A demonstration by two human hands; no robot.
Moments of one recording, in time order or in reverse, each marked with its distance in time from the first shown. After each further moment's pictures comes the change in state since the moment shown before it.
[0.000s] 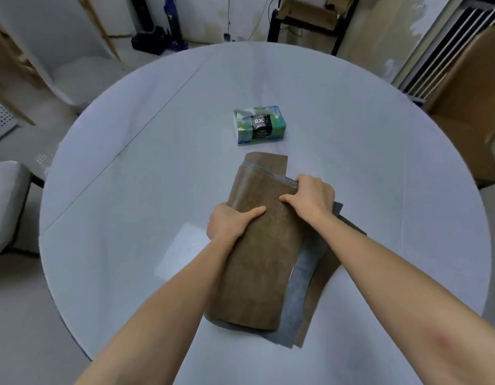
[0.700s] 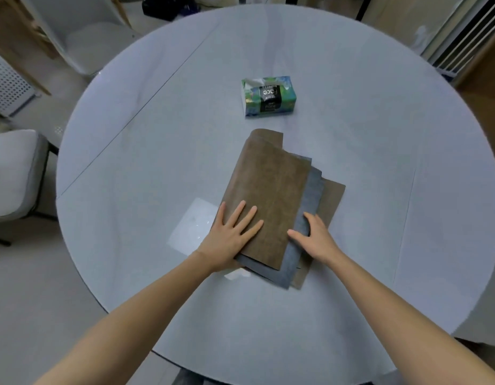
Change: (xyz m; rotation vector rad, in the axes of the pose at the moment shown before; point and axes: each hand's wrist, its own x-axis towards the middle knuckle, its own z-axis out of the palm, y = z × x) left_hand -0.032 -0.095 0.004 1.207 -0.176 1.056; right_hand -0.094 0.067 0.076 0.570 -0.511 0.124
